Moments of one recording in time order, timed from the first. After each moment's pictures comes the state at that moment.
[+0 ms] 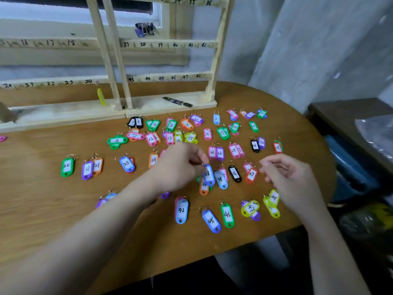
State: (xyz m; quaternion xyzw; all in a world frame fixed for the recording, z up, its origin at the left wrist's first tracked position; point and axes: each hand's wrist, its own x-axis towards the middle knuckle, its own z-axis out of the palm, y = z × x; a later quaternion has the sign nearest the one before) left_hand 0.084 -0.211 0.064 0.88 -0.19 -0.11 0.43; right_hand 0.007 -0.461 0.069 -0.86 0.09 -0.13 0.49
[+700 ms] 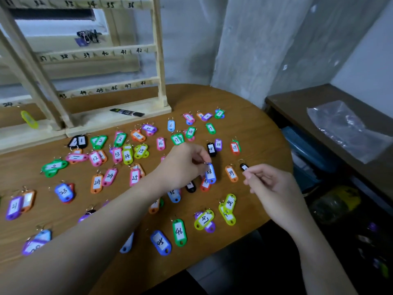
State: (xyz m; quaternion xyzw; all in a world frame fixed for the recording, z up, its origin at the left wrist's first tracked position) left_hand 0.117 -0.336 0.057 0.86 -0.26 -0.13 0.41; right_hand -0.020 -0.528 0.069 -0.85 0.14 -0.13 0.48
